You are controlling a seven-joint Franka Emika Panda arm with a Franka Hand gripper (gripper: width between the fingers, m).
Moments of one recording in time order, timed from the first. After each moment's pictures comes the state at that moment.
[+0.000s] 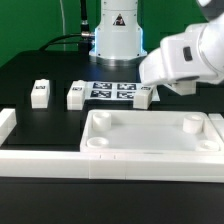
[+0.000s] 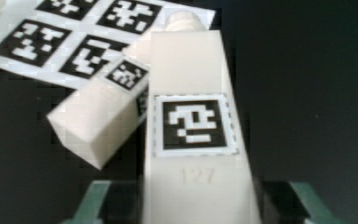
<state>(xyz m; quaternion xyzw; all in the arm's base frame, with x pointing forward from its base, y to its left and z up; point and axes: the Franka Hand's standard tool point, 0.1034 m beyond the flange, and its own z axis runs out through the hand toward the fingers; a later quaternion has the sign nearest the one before) 0.463 0.095 0.073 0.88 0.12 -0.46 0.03</state>
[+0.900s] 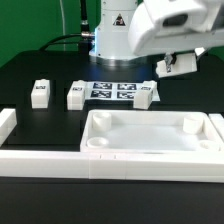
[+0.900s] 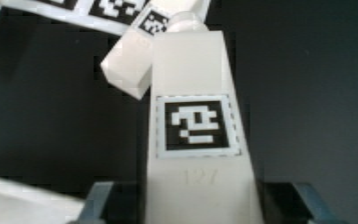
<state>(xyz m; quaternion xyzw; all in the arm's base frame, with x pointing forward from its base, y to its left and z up) 0.504 0.080 0.128 0.96 0.11 -0.27 -0.01</state>
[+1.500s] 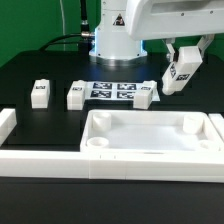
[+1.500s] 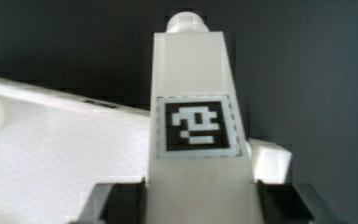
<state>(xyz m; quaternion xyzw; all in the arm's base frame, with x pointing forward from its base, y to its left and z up) 0.522 0.085 0.131 0.99 0.07 -0.09 -0.04</state>
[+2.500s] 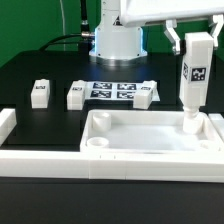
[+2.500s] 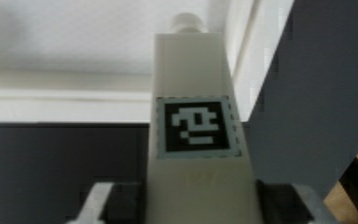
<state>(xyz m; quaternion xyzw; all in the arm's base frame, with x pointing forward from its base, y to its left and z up) 0.592 0.082 0.152 0.98 0.02 0.19 -0.05</state>
